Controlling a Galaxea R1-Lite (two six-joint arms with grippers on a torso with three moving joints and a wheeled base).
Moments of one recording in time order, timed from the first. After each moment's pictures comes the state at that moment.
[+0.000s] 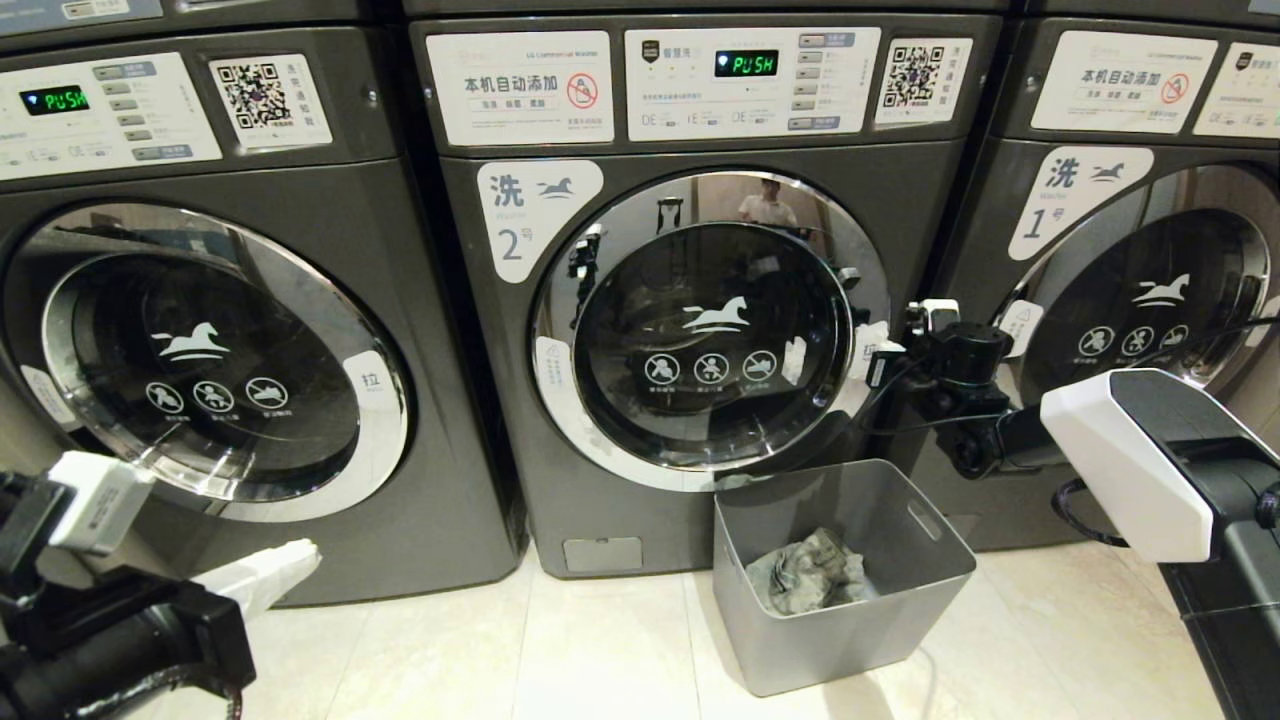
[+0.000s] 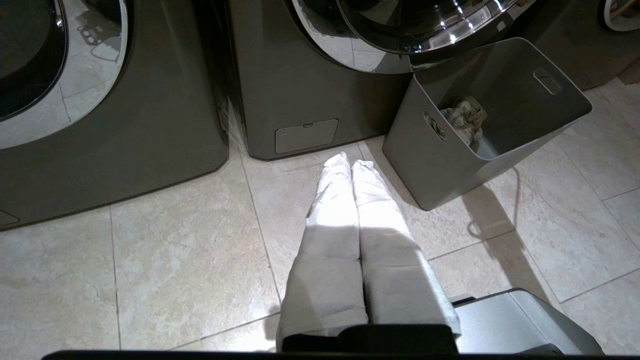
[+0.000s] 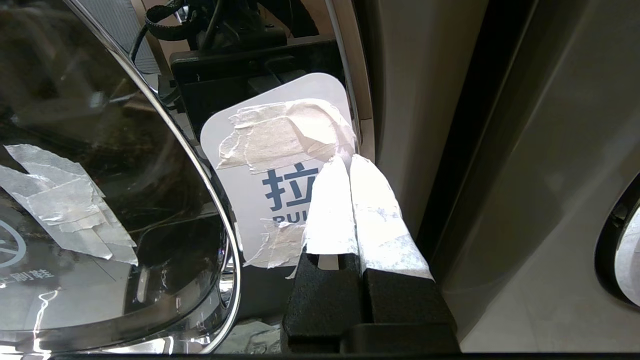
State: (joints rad) left arm -0.12 1.15 -0.24 -0.61 -0.20 -0.02; right arm 0.02 2.61 -1.78 -0.86 -0.05 0.04
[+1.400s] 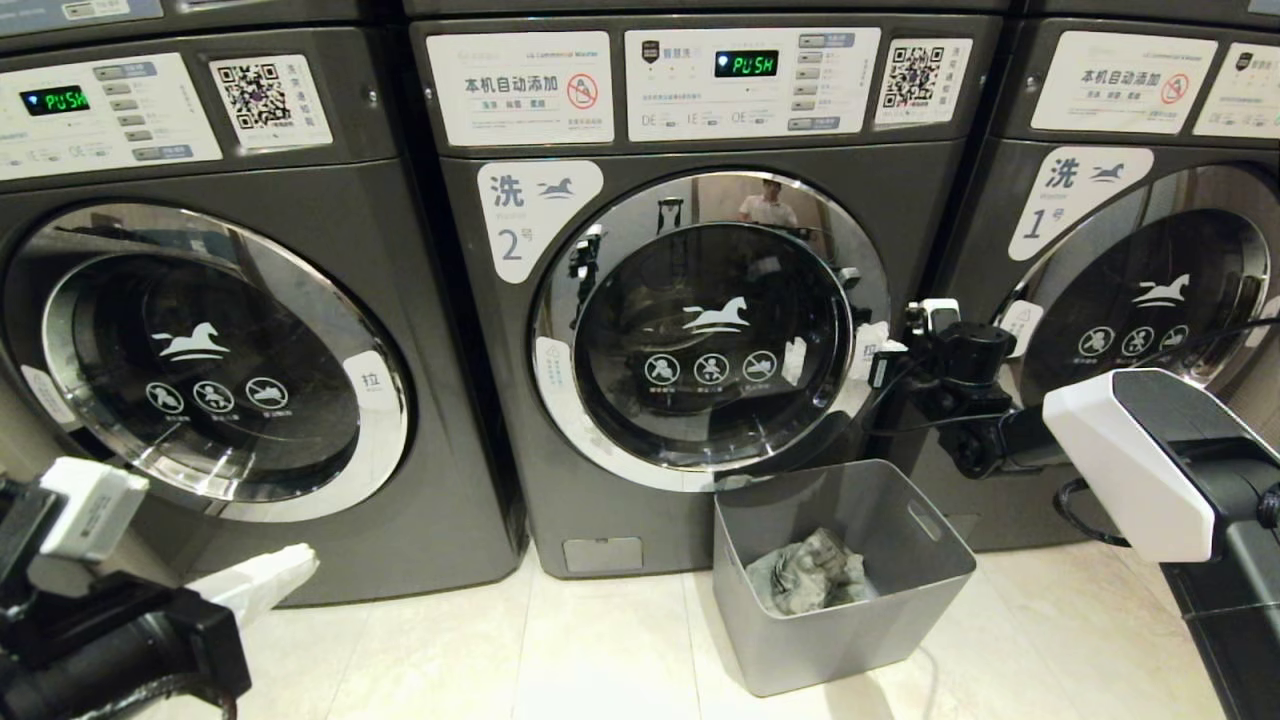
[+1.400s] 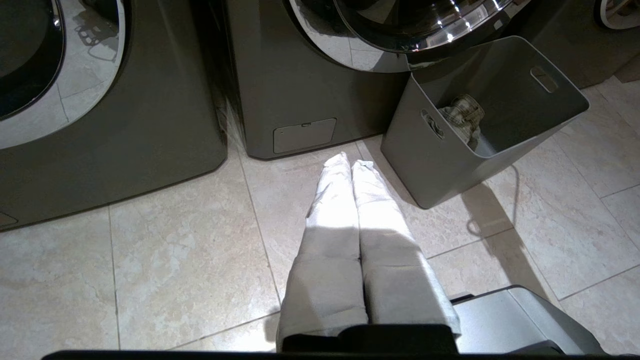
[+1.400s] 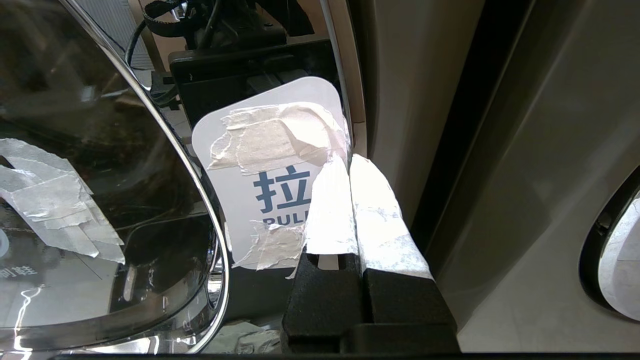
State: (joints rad) left arm -0.12 1.13 -0.23 -0.61 -0.21 -0.02; right arm 0.02 2.61 -1.78 -0.86 -0.05 0.01
